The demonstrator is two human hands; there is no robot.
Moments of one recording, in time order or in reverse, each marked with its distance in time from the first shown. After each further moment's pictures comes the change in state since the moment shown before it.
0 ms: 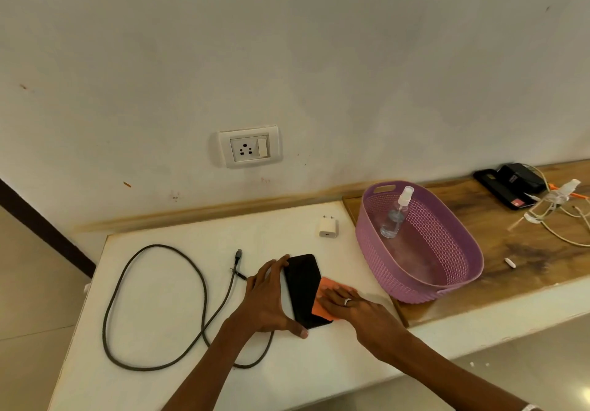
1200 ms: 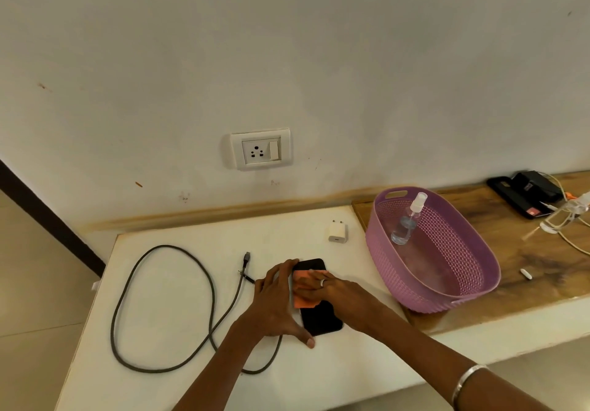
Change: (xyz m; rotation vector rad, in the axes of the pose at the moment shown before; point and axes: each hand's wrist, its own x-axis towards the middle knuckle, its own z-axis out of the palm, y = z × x) left_hand 0.003 -0.005 0.003 0.018 0.007 0.065; right_hand 0.063 -0.025 -0.032 0.134 0.065 -0.162
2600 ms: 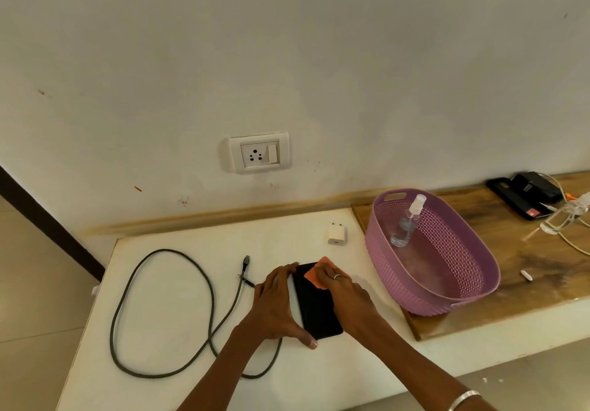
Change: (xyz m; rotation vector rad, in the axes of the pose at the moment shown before) left_hand 0.000 0.004 0.000 -0.032 0.027 -0.077; right_hand -0.008 -0.002 0.019 0.010 0.180 0.485
